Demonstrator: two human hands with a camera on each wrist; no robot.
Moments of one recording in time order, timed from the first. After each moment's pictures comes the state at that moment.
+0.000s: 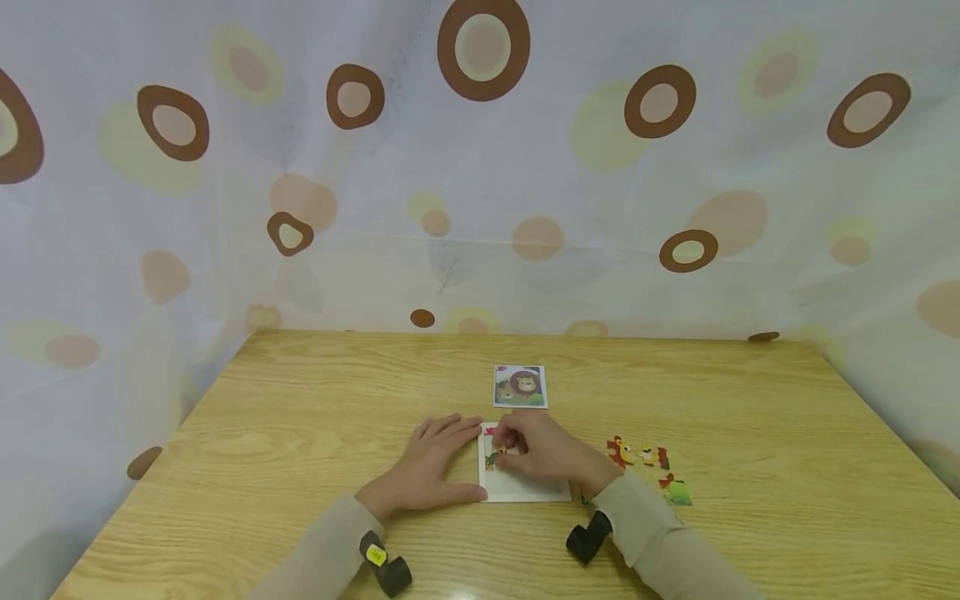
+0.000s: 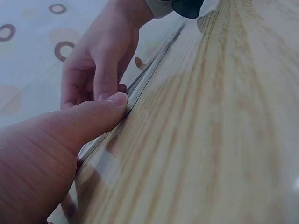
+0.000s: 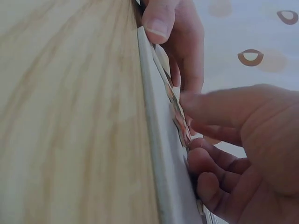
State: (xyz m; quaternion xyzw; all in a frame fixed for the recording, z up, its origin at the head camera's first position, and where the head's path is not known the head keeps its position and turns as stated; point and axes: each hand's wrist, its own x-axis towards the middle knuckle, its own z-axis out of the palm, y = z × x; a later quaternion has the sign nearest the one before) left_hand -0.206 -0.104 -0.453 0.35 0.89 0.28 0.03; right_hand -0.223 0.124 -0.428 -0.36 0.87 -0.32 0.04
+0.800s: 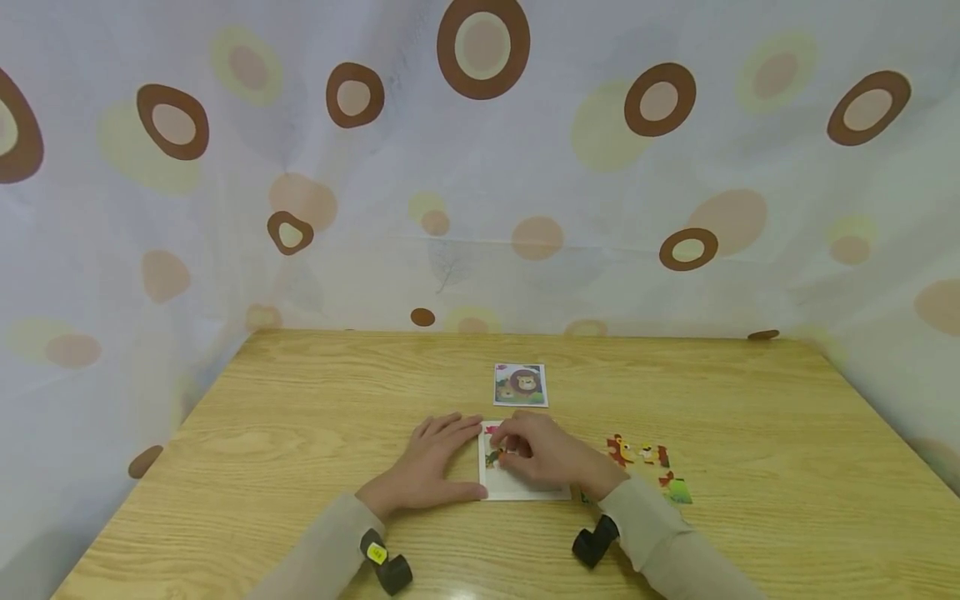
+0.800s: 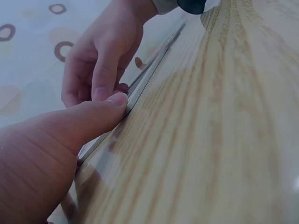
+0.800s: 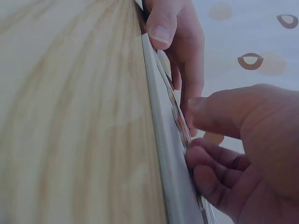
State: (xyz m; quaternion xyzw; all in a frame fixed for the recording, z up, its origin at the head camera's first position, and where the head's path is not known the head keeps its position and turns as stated) left_hand -0.205 -0.104 -0.452 0.35 0.89 0.28 0.03; right_hand -0.217 0.131 -0.428 -0.38 0.87 -0.31 0.03
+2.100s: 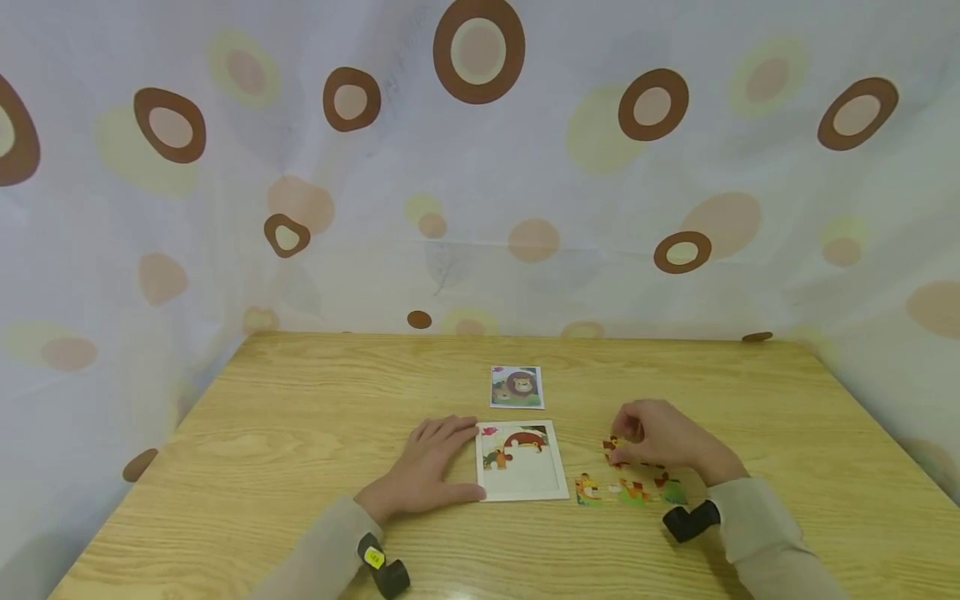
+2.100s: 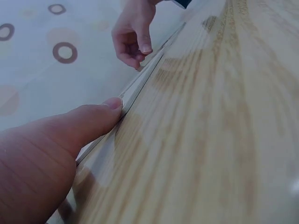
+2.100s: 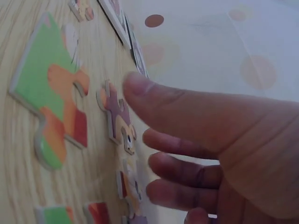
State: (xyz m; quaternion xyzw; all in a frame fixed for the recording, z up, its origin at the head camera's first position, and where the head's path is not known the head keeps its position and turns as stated) left_hand -0.207 -0.102 -0.458 0.35 0.91 0.25 0.00; right_hand -0.209 0.264 -0.403 -0.23 0.94 -0.26 0.06
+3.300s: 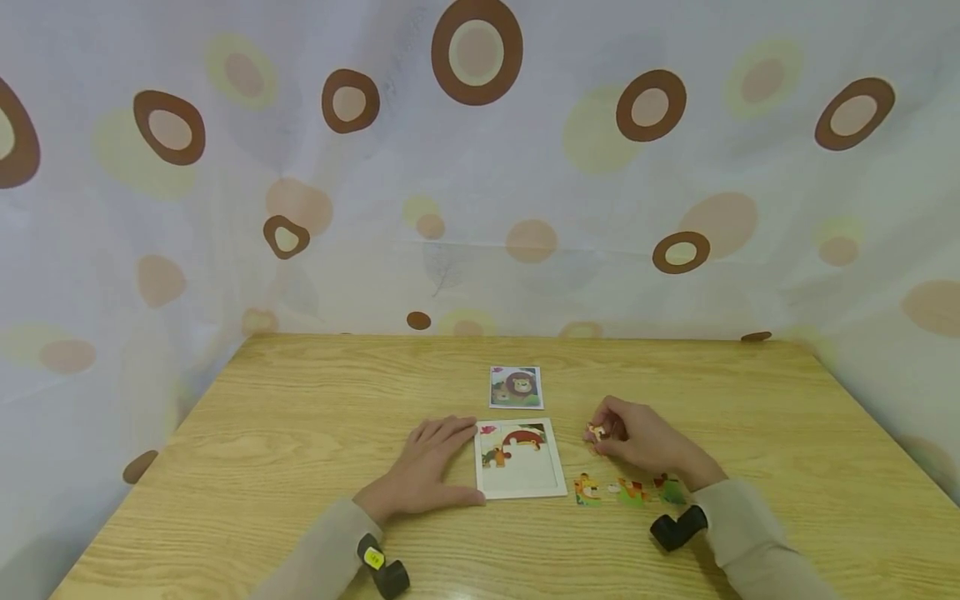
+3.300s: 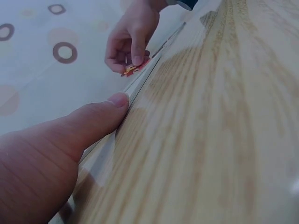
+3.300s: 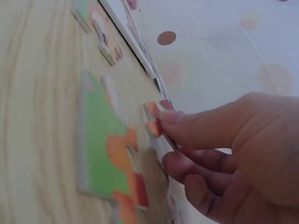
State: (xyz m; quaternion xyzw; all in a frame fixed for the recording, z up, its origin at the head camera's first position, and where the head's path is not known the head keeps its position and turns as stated) left_hand -0.205 -0.102 -0.455 0.34 0.90 0.25 0.01; right_hand -0.215 0.251 -0.419 -0.29 0.91 -0.31 0.01
